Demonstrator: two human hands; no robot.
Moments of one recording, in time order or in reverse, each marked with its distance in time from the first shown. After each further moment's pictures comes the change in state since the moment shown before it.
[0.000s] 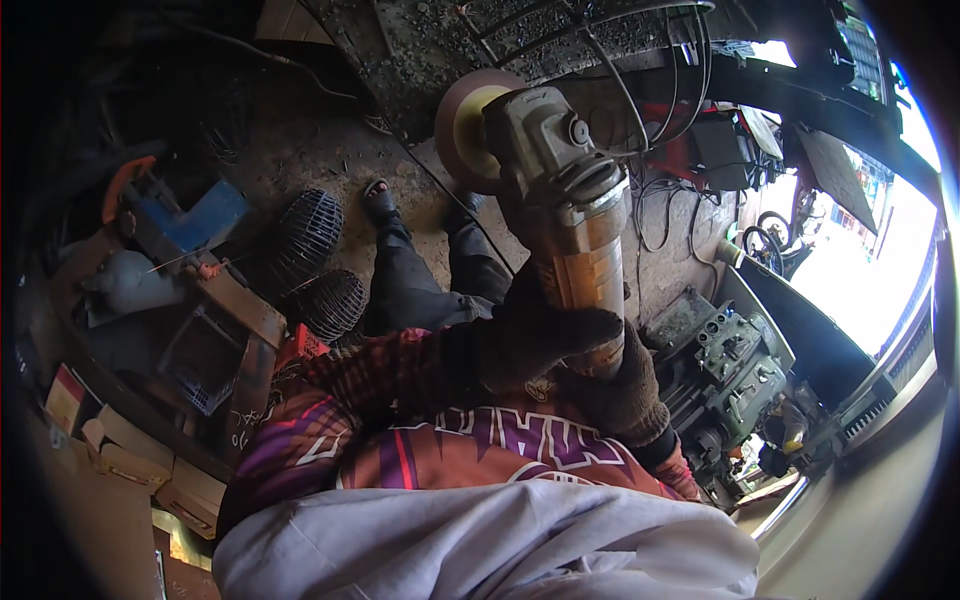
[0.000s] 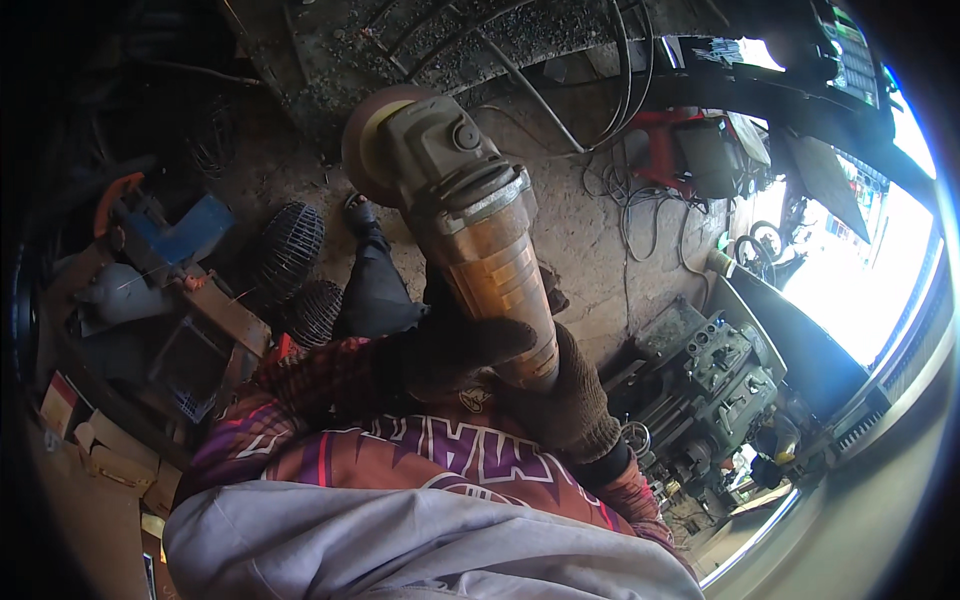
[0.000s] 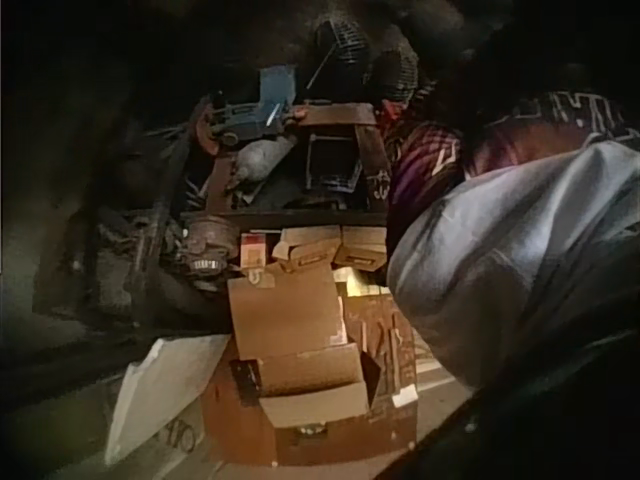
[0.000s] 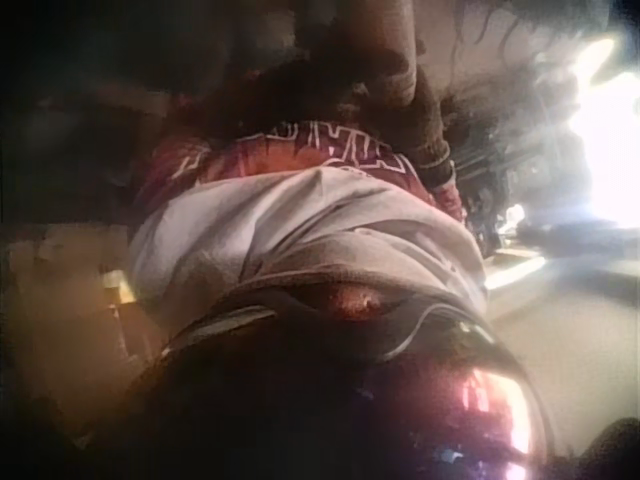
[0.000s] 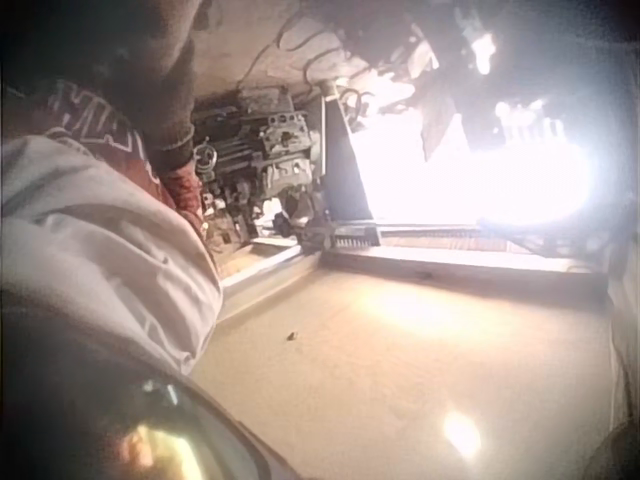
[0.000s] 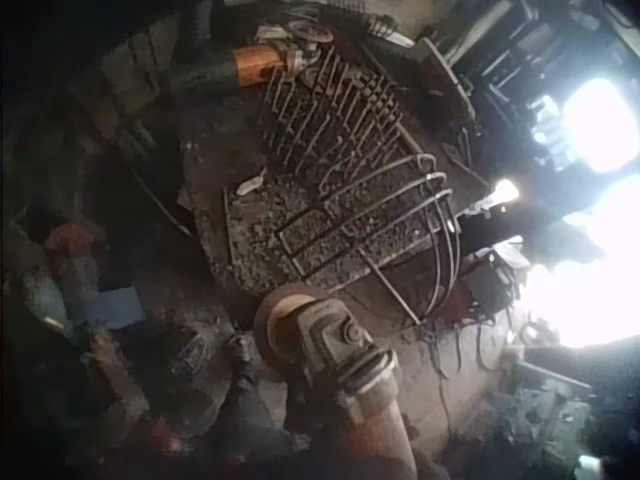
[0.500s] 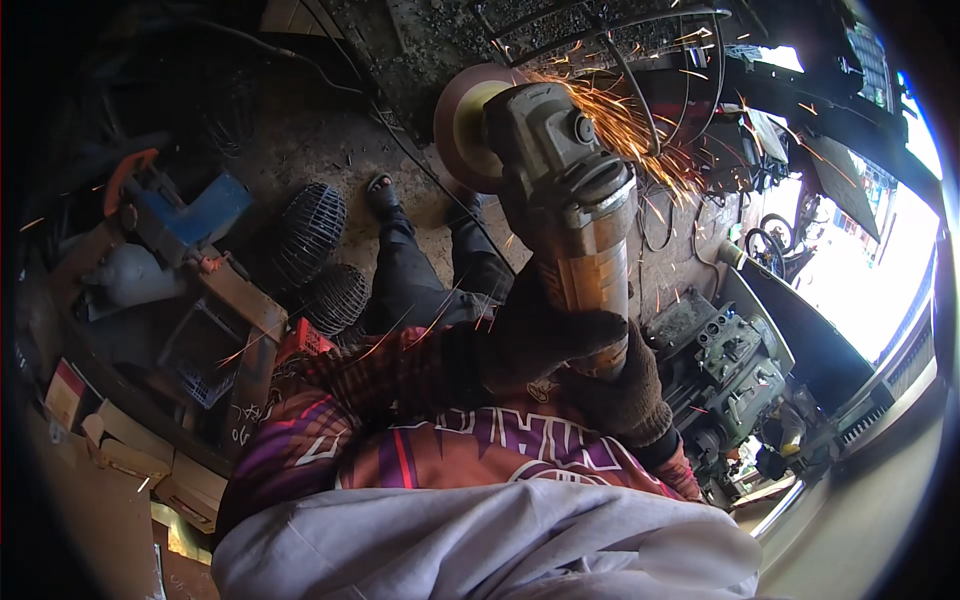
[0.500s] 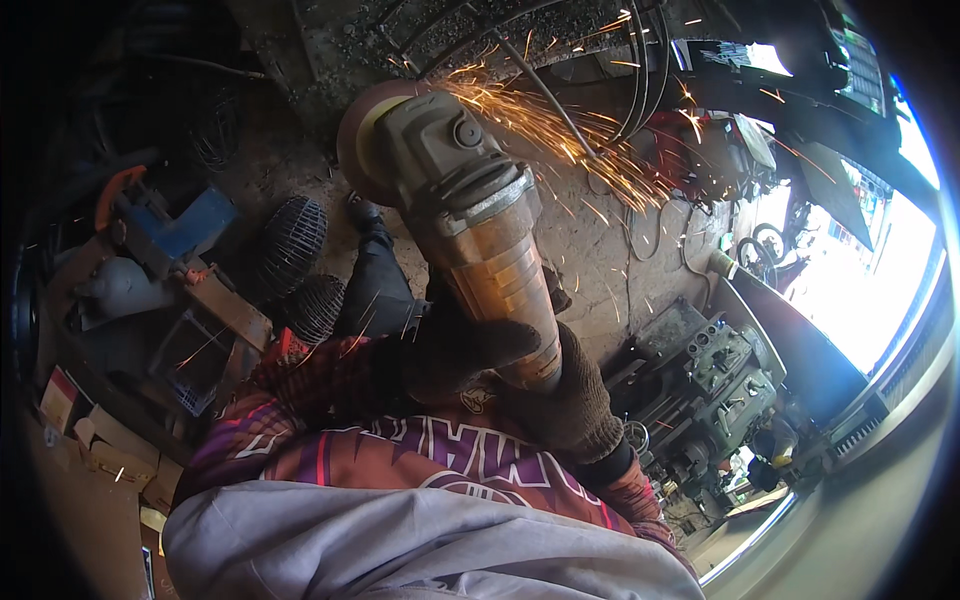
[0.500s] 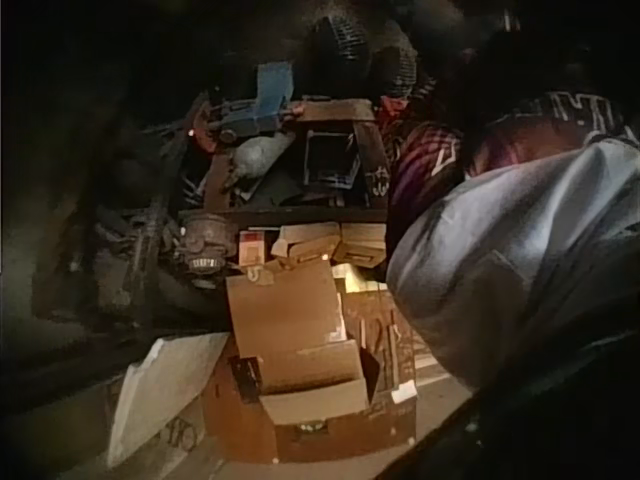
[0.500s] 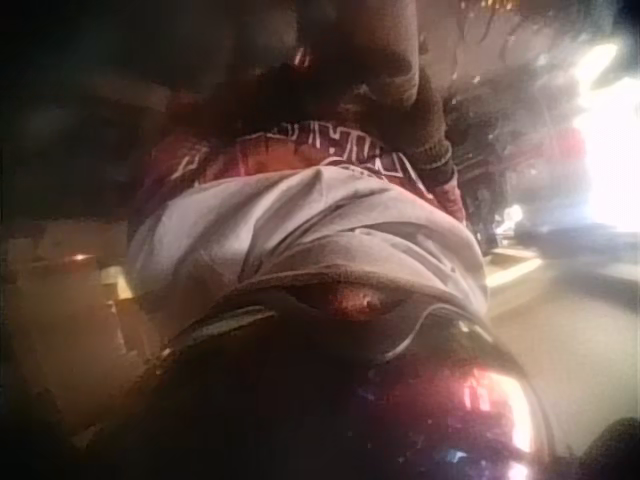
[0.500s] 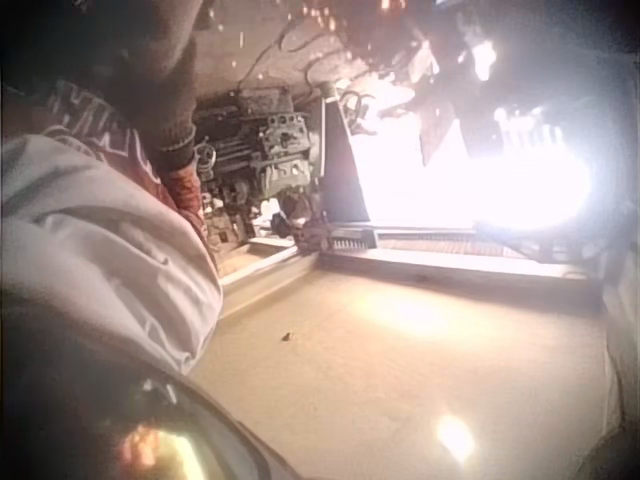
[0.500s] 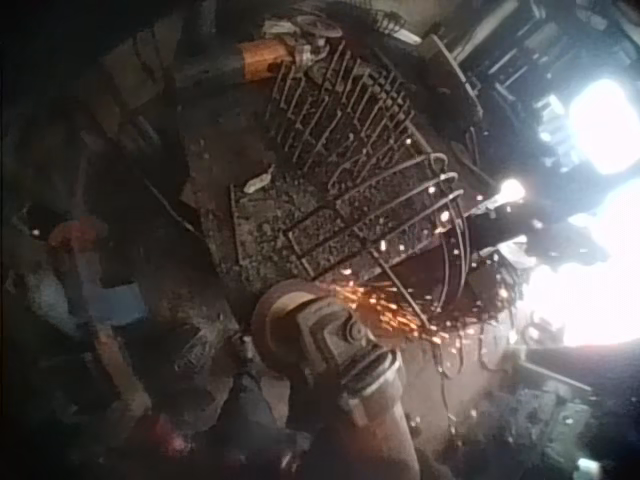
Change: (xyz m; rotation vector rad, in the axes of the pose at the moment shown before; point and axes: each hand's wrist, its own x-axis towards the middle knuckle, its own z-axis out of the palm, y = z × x) left_hand 0.001 0.002 0.005 0.091 0.069 0.052; right_hand 0.003 -0.005 -0.003 -0.085 -0.014 -0.085
